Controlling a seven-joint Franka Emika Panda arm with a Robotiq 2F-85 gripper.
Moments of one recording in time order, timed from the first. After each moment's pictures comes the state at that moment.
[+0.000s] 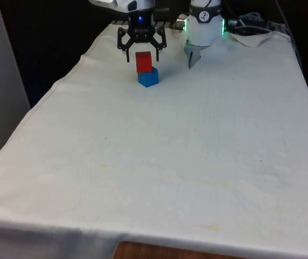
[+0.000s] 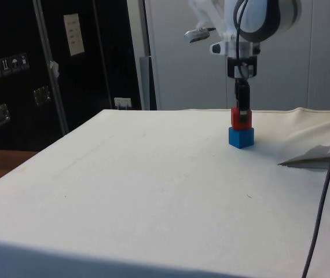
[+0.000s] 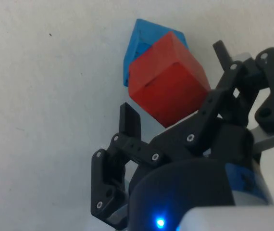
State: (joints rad) arm 0.04 -0.04 -0.54 -2.78 -0.09 2.79 -0.62
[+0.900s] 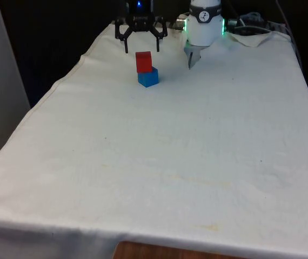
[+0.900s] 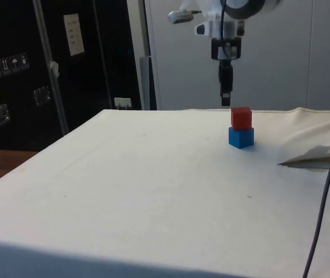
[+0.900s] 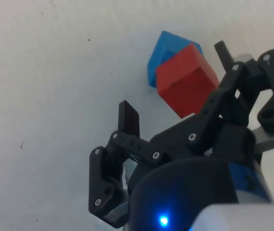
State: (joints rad) arm 0.05 -0.12 -0.49 -2.69 -0.09 2.63 -0.58
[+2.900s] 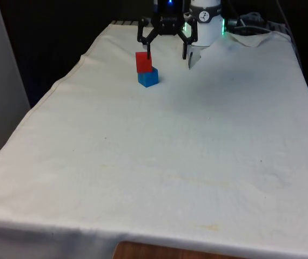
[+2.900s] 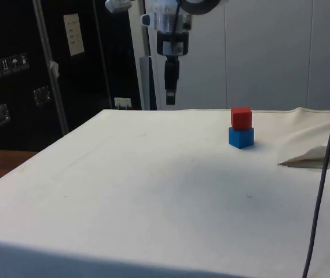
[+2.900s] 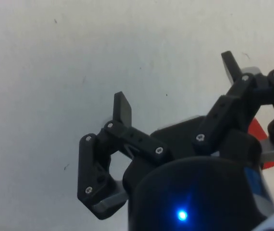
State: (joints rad) arm 0.08 0.01 -0.22 -2.45 -0.06 2.61 -0.36
